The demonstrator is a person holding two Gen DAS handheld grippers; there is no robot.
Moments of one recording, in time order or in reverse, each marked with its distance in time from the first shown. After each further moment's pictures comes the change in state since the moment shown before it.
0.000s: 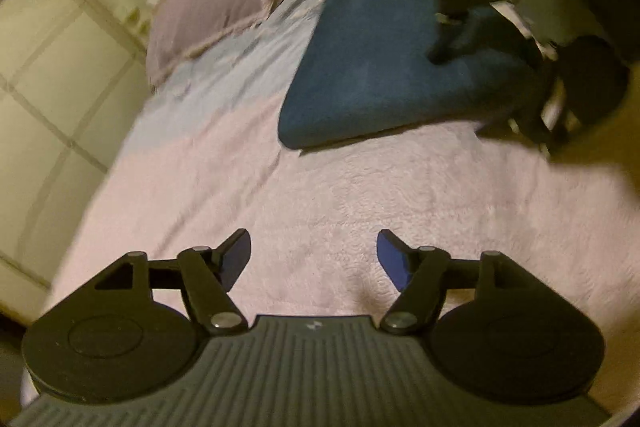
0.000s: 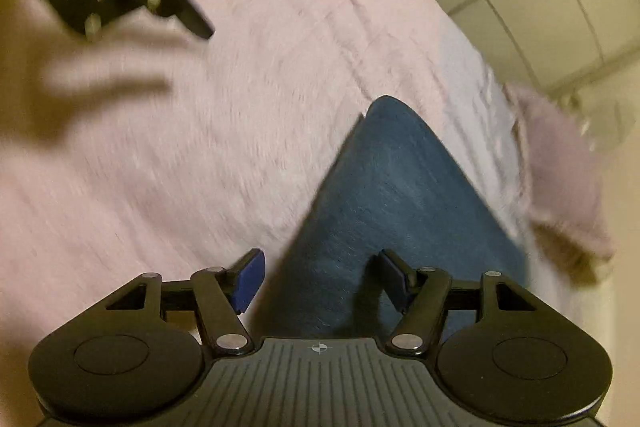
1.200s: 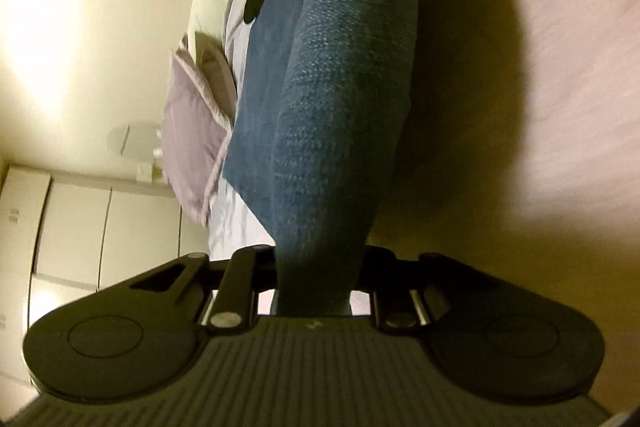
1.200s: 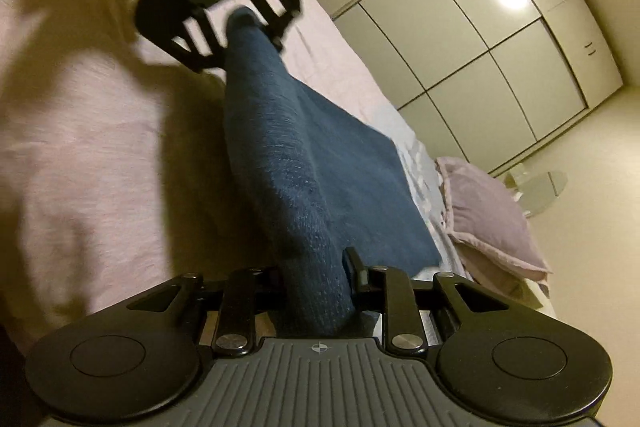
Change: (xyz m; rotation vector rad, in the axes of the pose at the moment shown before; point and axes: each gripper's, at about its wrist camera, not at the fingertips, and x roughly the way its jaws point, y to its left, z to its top) left arm -0.003 -0.202 0.096 0.503 -0.010 0.258; right arm -0.146 -0.006 -0.279 -0.029 -0.388 -0.126
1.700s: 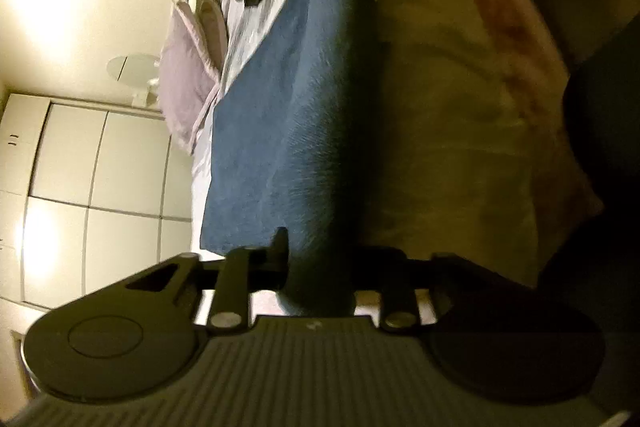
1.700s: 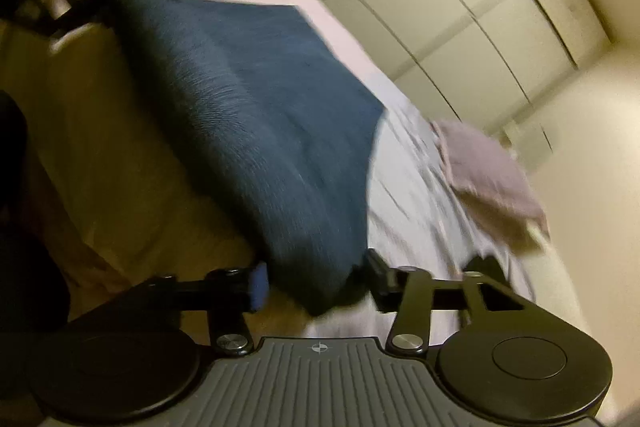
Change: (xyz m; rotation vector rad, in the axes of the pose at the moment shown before) left arm -0.136 -0.055 0.053 -0.137 0.158 -0.024; right arm -0.075 0.024 -0.048 0.160 0.092 -0.014
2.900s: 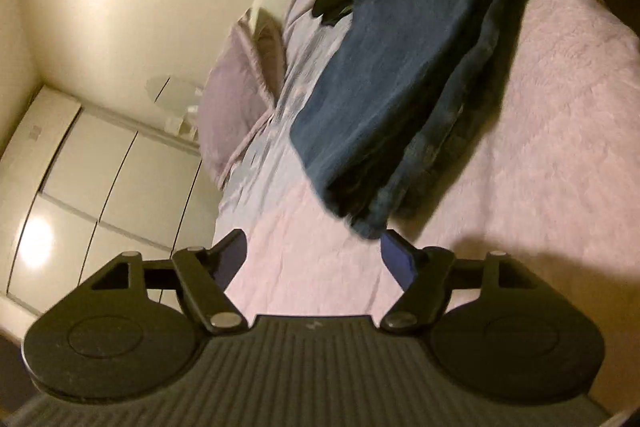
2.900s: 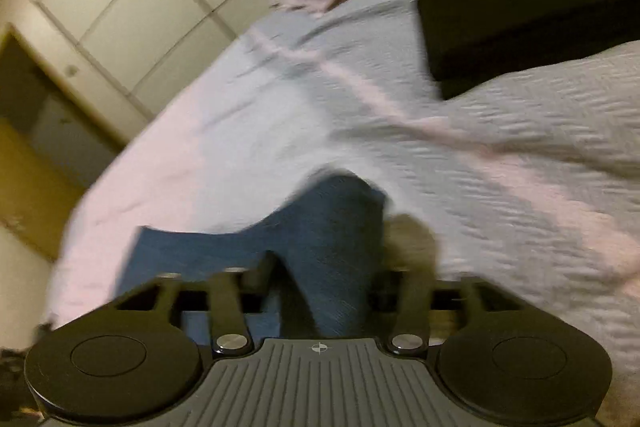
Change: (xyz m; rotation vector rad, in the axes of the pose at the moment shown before) left arm 0.102 0.073 -0.035 -0.060 -0.204 0.079; right arm 0.169 -0.253 -0.075 1.398 0.149 0.325
